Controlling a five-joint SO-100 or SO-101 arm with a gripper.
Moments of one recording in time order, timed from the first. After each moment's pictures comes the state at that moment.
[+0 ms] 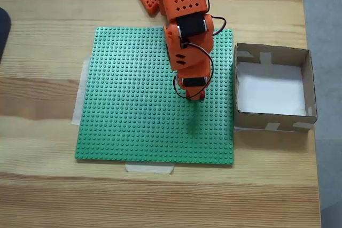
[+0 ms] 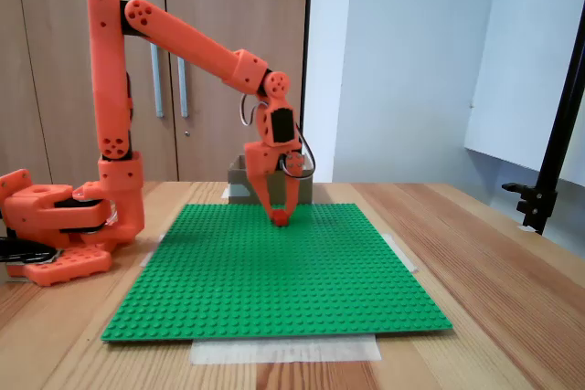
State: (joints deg) arm -21.4 91.7 107.5 58.1 12.6
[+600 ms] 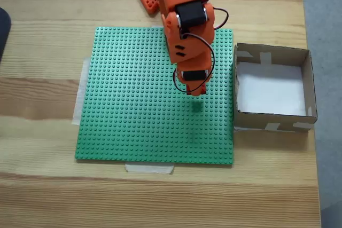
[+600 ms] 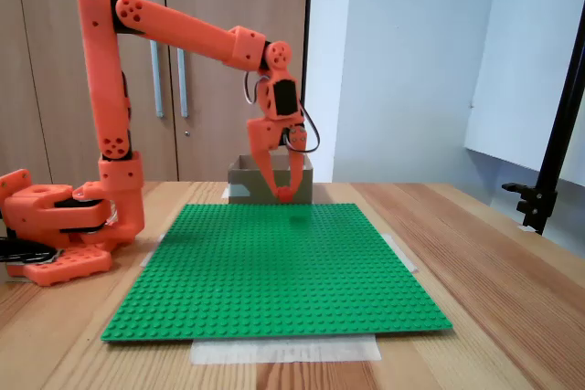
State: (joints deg) arm -22.3 94.7 98.3 68.1 13.2
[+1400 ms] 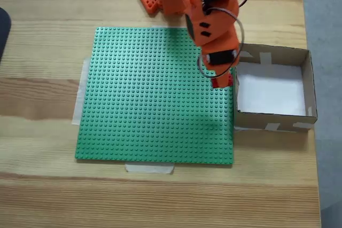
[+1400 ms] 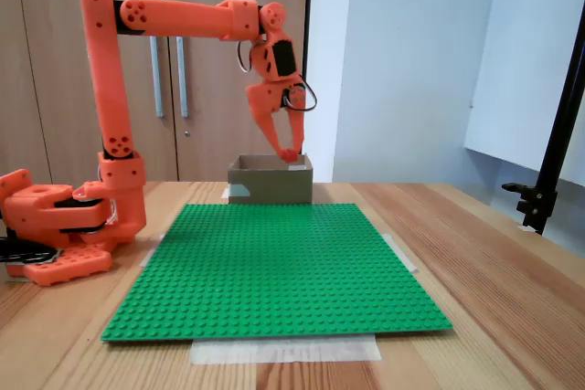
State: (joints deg) arm -30.4 95.1 82.0 77.5 15.8
